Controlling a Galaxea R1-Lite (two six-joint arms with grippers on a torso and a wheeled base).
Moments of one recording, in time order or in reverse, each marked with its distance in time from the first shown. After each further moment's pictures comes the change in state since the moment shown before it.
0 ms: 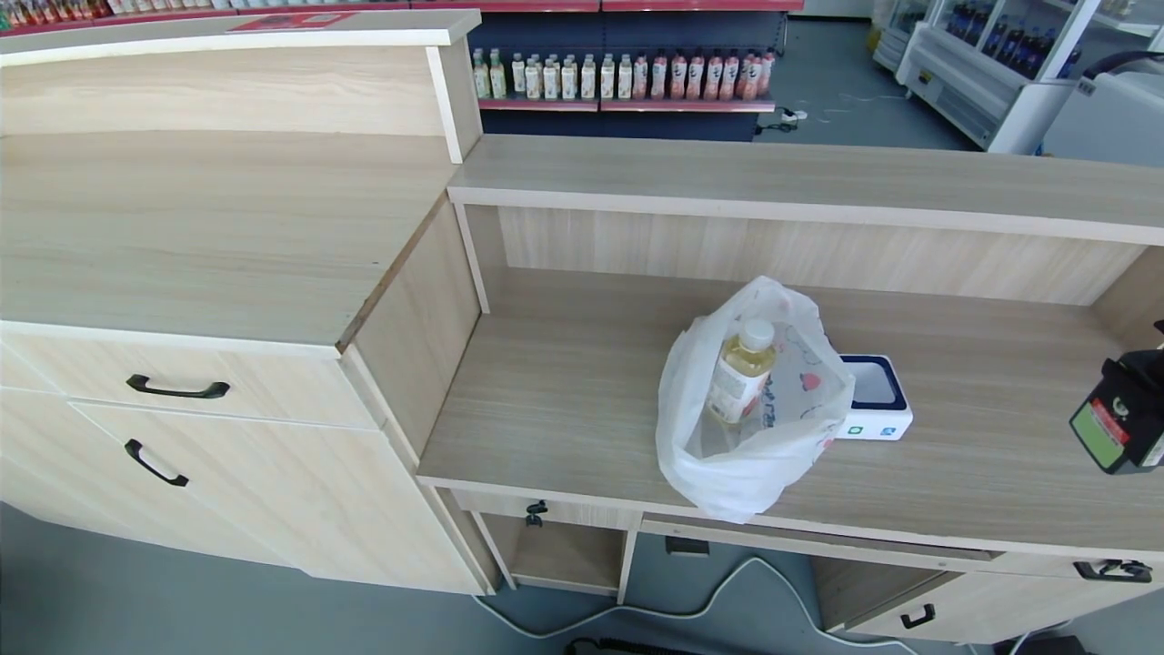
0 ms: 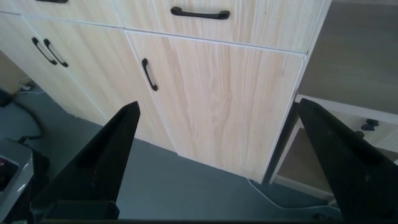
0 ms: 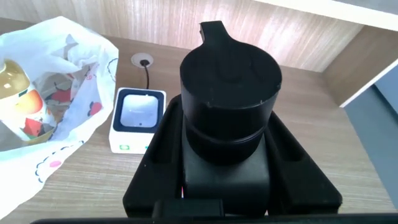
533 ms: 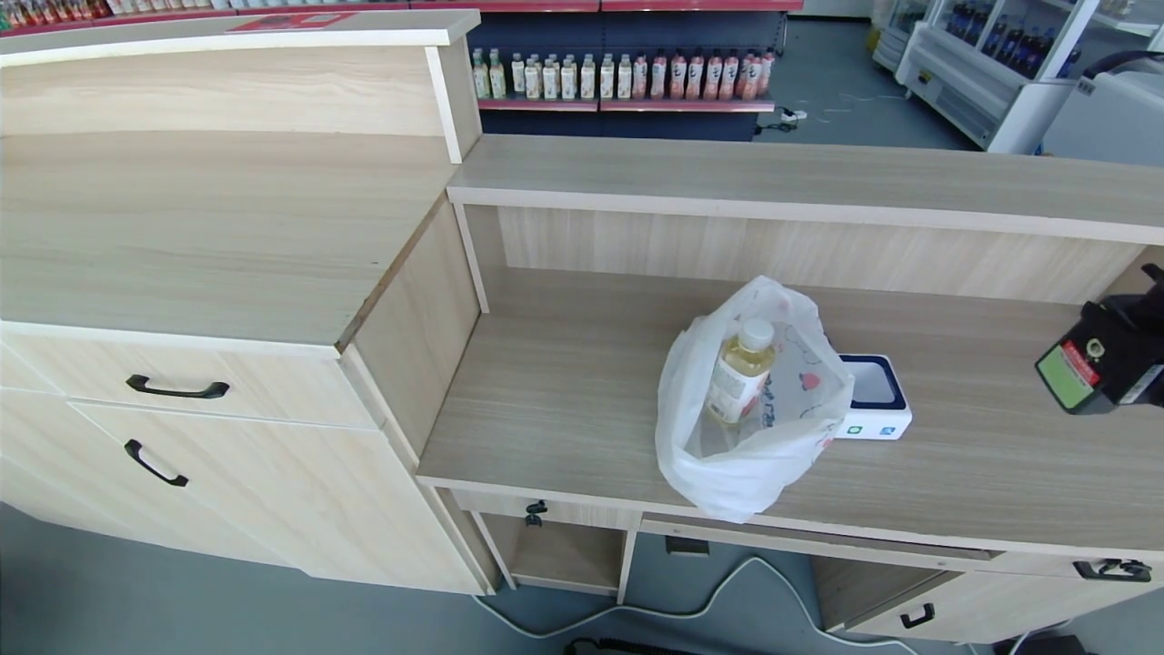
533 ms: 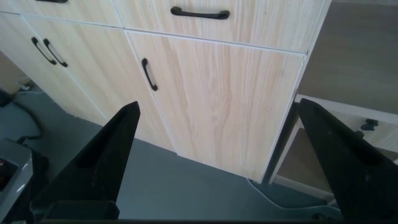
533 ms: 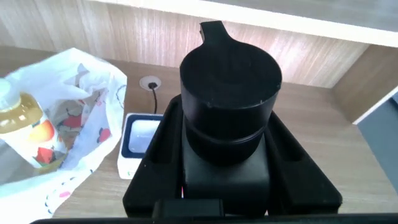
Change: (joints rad) left arm 0.000 0.000 0.000 0.000 0.000 0.000; right arm 0.078 0.063 -0.176 -0.001 0.011 0.160
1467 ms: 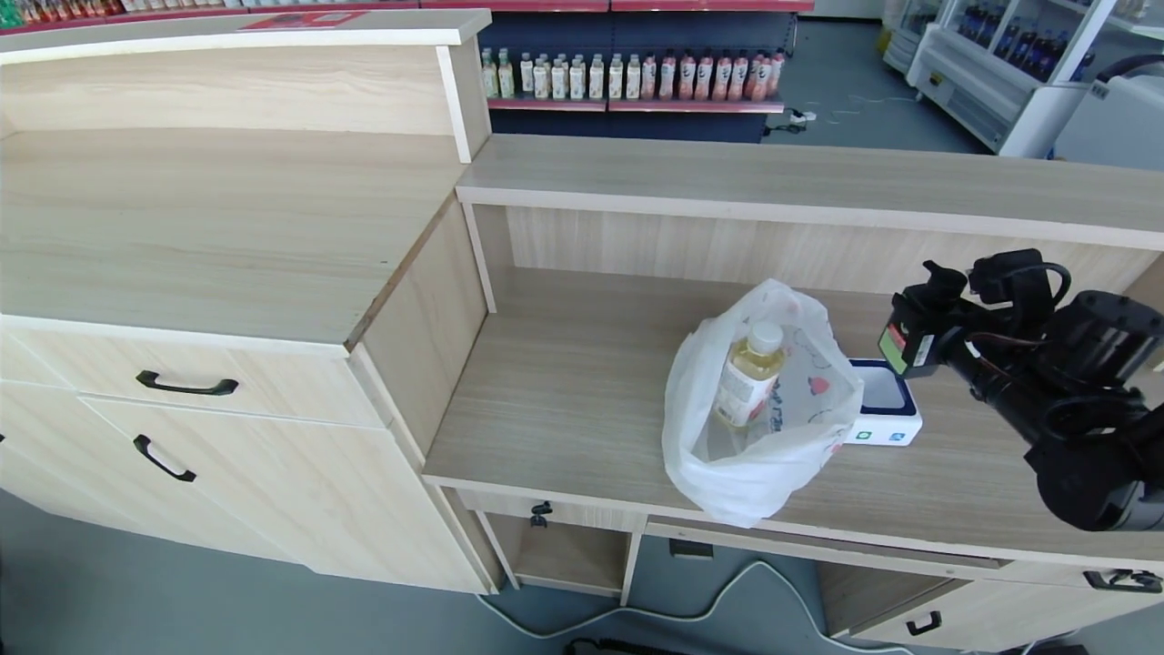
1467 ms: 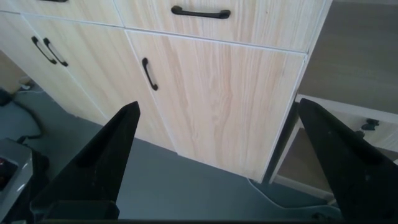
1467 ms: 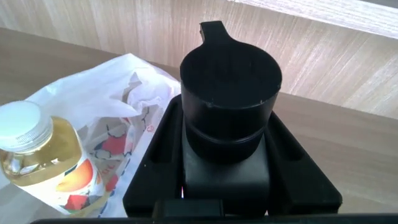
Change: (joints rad) left arm 0.000 0.000 0.000 0.000 0.000 0.000; right arm 0.317 0.394 -0.346 0.023 -0.216 -0.149
